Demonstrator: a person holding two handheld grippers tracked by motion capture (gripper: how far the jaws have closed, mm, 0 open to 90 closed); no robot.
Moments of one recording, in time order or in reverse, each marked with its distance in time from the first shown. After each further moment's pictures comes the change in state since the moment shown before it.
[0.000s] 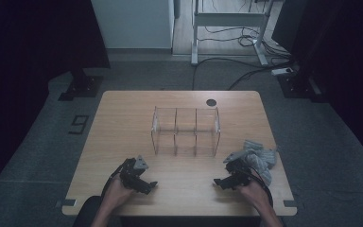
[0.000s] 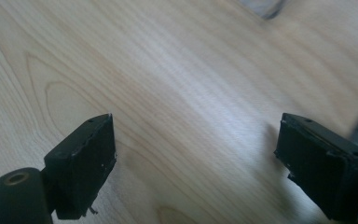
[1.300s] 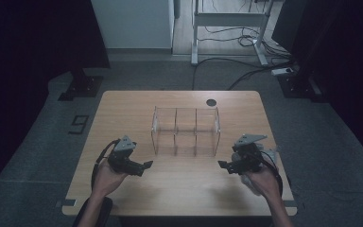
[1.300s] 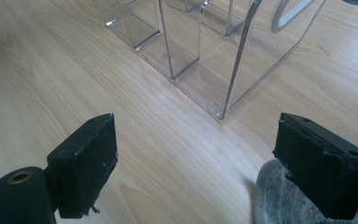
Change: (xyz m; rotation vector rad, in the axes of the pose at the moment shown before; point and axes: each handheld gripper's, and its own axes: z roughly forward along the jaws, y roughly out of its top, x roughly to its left) left arm 0.023 0.040 -0.077 -0.271 -0.018 -0.082; right arm -0.006 0.044 -0.078 -0.198 -0.010 0.024
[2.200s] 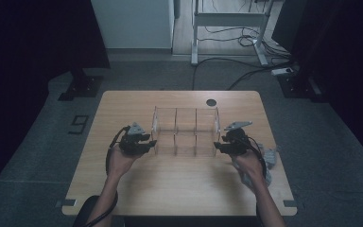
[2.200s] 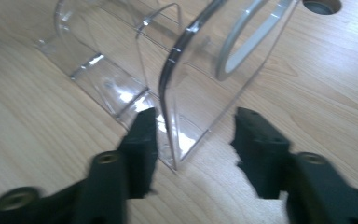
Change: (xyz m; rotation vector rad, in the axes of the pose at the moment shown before) left arm 0.036 0.024 0.052 0.020 0.061 -0.039; right arm -0.030 0.029 0.055 0.016 -0.106 0.038
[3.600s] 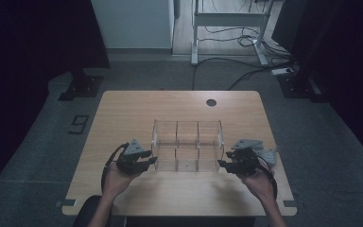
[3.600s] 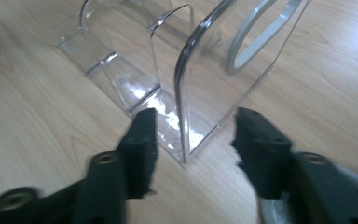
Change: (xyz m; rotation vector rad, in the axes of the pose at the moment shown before) left arm -0.047 -0.029 -0.030 0.003 -0.048 0.046; right arm 0.032 -0.042 -0.044 -0.013 0.055 -0.020
